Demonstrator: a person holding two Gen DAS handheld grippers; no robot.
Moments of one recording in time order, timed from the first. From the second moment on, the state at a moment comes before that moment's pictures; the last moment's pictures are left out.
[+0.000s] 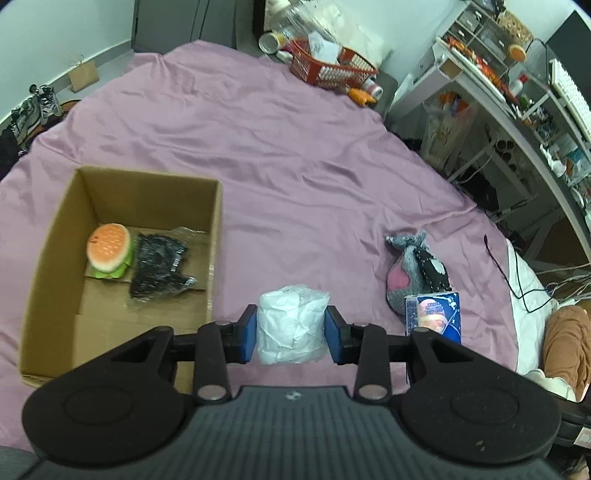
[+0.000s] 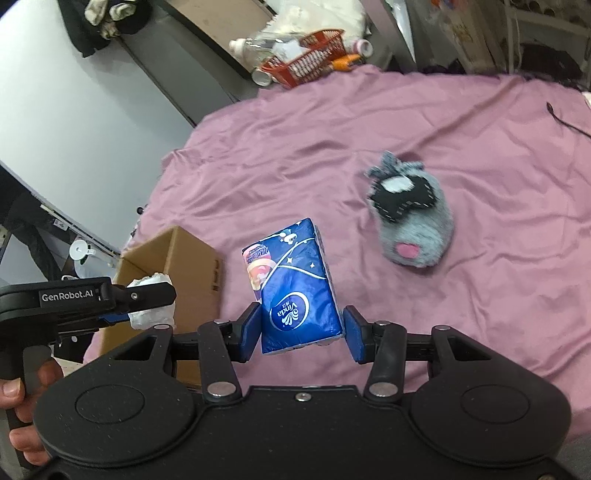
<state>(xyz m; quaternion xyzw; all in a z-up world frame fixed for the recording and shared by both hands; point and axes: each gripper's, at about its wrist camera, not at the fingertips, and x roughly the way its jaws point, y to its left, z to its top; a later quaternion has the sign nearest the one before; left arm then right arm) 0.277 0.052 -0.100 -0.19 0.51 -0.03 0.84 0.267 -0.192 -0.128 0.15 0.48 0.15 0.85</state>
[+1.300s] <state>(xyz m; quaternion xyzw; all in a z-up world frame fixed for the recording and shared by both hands) 0.266 0.184 -0.114 -0.22 0.52 0.05 0.82 0.271 -0.035 -0.103 0.10 0.49 0.23 0.84</state>
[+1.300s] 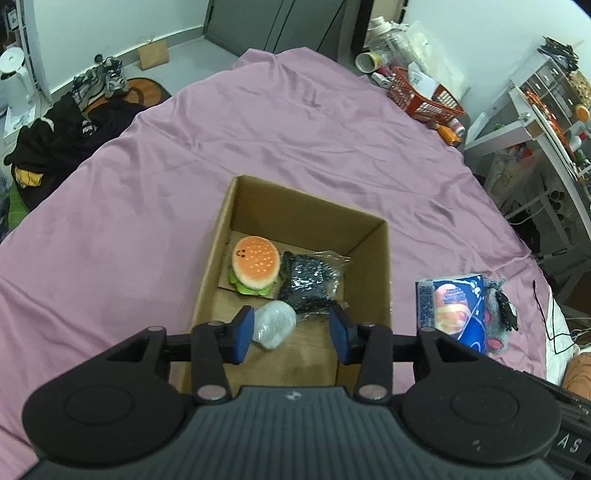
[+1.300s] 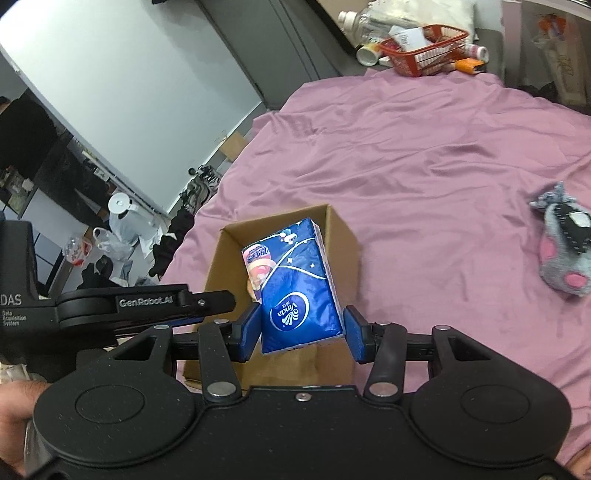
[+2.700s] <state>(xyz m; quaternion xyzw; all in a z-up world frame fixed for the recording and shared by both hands) 0.257 0.173 -0.096 -0.19 0.50 0.06 0.84 0.259 -0.037 -0.101 0.07 0.47 0.24 0.84</state>
